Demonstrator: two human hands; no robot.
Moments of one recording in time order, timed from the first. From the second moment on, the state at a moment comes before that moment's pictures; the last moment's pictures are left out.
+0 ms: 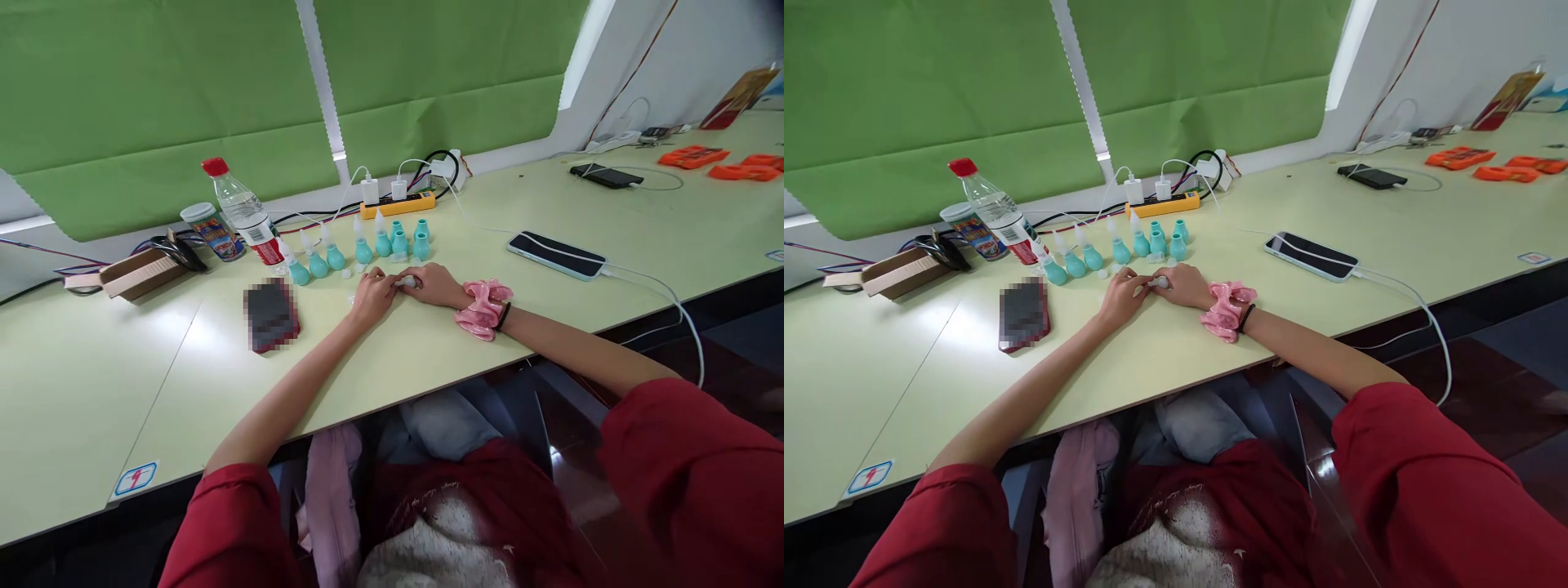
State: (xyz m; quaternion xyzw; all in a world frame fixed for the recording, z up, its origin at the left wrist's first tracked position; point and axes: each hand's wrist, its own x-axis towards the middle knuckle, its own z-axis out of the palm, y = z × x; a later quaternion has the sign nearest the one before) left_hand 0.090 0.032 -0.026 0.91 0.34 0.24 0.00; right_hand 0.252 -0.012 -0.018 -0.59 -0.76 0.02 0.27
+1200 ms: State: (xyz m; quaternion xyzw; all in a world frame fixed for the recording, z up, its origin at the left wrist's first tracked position) left_hand 0.052 0.035 -0.016 0.83 0.43 0.33 0.09; right_hand 0.252 -0.012 -0.019 -0.60 -0.73 0.03 0.34
